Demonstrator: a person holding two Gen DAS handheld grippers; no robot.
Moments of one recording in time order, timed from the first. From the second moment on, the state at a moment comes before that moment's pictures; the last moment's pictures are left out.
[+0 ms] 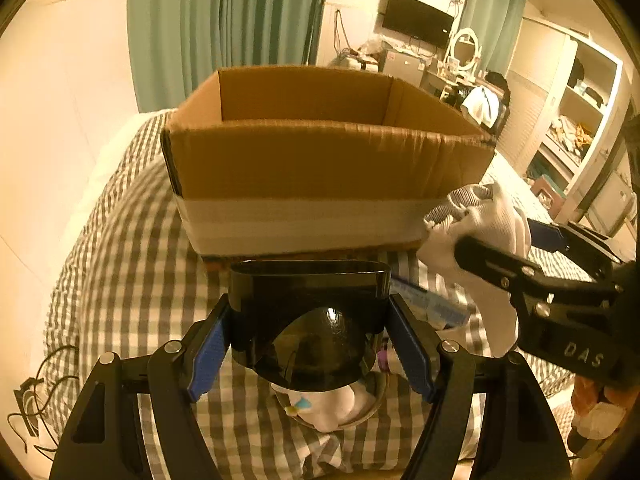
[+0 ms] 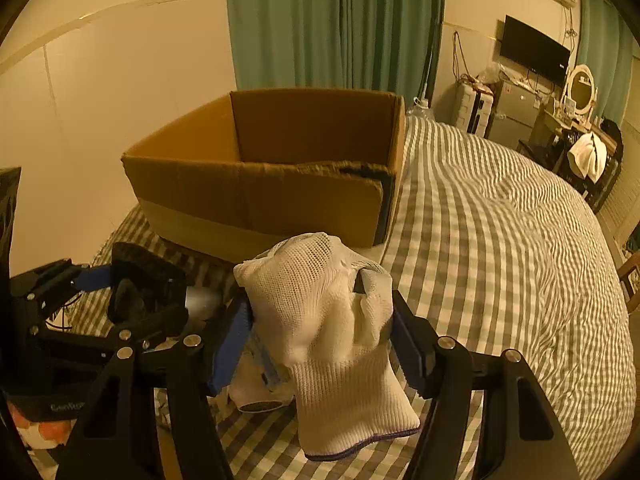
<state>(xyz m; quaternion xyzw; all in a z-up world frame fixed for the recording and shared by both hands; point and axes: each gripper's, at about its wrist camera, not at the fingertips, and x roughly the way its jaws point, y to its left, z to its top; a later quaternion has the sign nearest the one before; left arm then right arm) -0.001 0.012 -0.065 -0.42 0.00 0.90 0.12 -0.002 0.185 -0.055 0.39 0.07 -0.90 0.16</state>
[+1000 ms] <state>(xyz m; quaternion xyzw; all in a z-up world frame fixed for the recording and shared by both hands) -0.058 -0.009 0.075 -0.36 0.00 0.93 0.11 -0.043 0.142 0.131 0.28 0.08 -0.94 0.18</state>
